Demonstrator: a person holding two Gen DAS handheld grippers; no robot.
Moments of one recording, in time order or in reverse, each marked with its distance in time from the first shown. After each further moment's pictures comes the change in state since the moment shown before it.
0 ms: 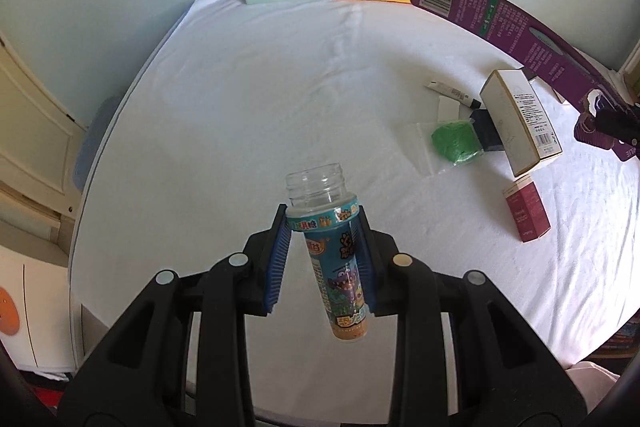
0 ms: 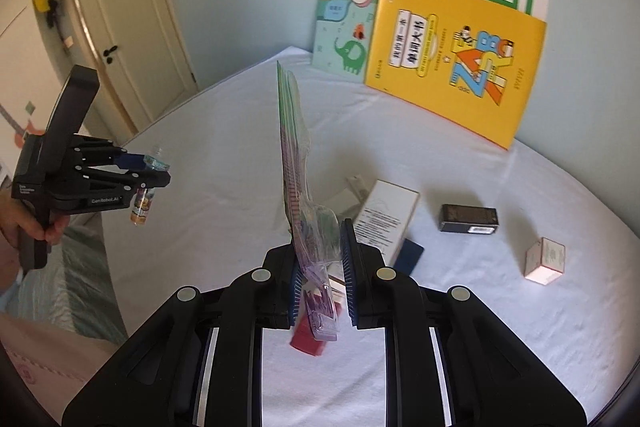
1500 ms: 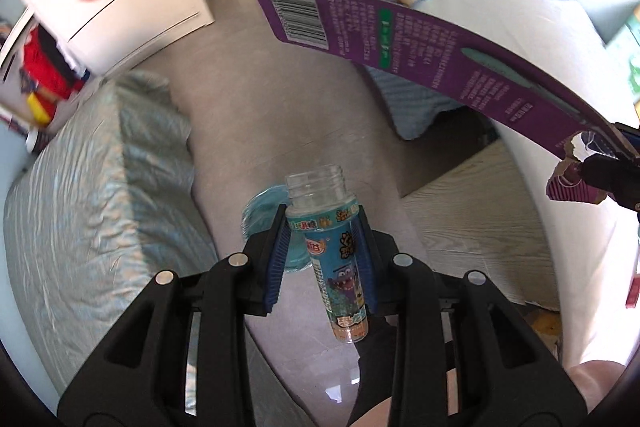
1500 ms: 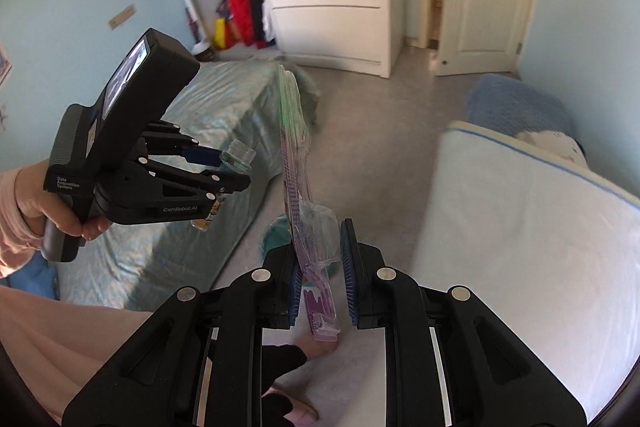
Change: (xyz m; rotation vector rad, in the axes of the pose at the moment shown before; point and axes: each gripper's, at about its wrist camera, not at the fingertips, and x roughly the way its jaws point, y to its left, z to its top) left arm -0.082 0.268 -0.316 -0.955 0.209 0.360; right arm 0.162 0.484 0.060 -0.892 0.278 0.764
